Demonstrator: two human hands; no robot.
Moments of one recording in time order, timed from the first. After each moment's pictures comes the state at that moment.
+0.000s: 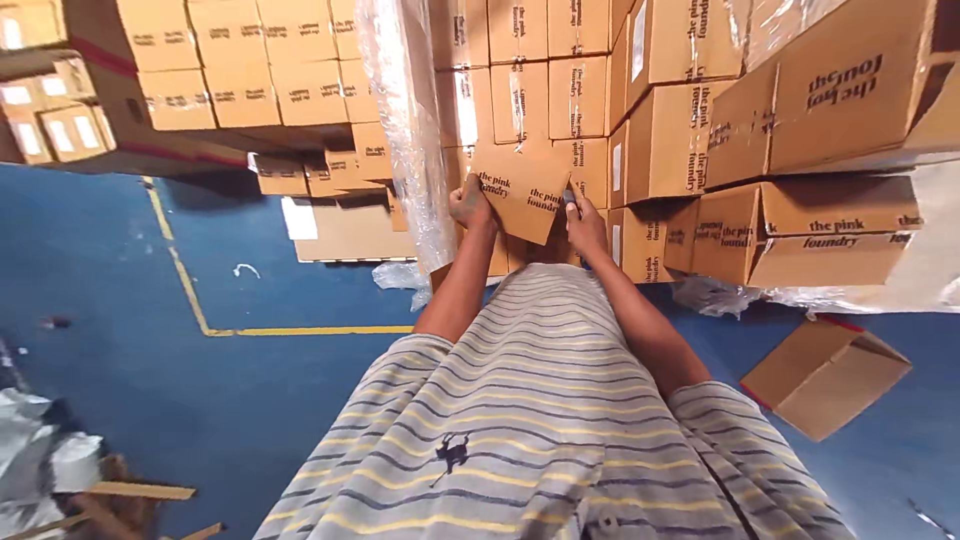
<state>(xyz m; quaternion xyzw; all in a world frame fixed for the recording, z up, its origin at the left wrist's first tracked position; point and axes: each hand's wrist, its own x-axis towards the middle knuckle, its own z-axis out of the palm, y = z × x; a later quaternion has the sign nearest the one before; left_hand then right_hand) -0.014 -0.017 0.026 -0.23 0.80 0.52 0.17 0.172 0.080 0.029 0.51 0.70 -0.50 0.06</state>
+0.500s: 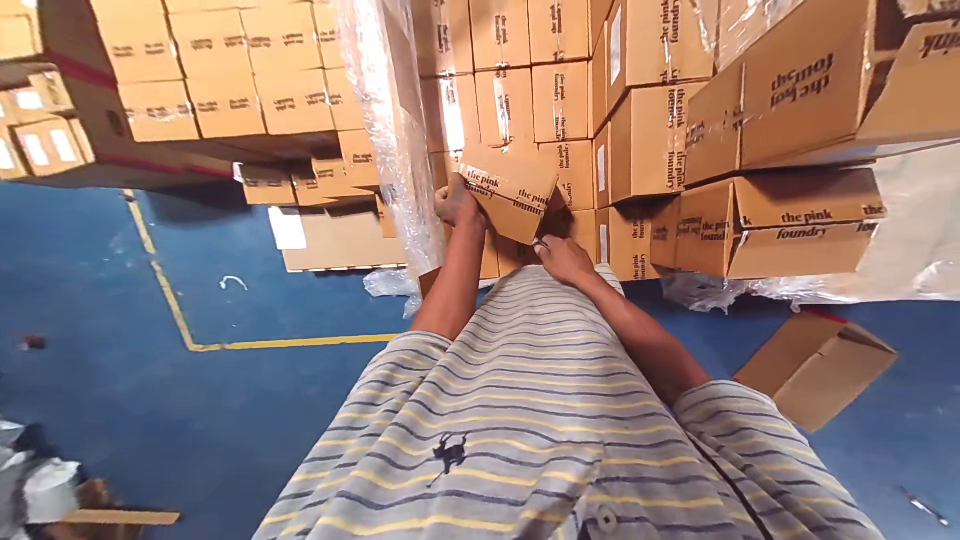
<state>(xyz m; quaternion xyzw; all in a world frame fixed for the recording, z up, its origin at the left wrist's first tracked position) -0.014 -0.009 0.029 -0.25 0.79 0.54 0.15 0.196 0.050 0.060 0.38 0.78 -0.43 0.25</state>
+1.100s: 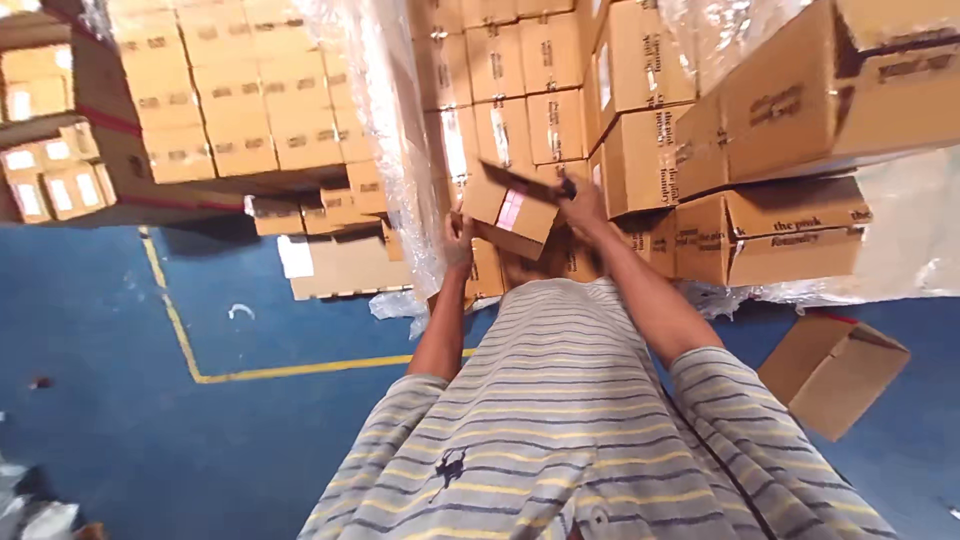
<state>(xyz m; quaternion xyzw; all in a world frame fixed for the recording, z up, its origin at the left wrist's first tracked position) -0.024 -0.087 0.011 0.14 0.77 0.55 0.30 0.141 0.151 0.033 0.40 0.79 -0.45 -0.06</state>
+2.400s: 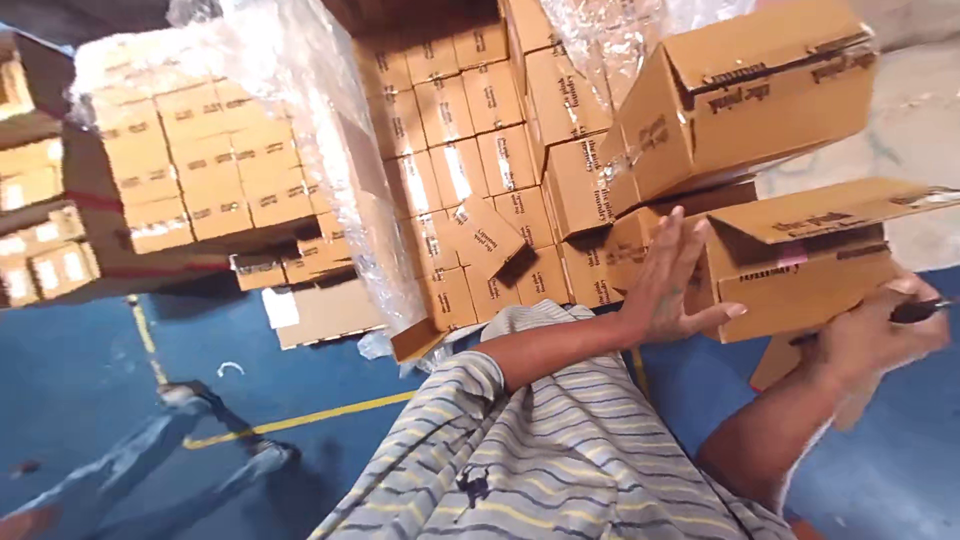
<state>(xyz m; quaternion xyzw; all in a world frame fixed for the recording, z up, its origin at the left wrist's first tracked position) 0.307 0.119 0.158 0.57 0.56 0.52 0.30 0.520 0.192 0.215 0.73 0.55 -0.15 -0.38</state>
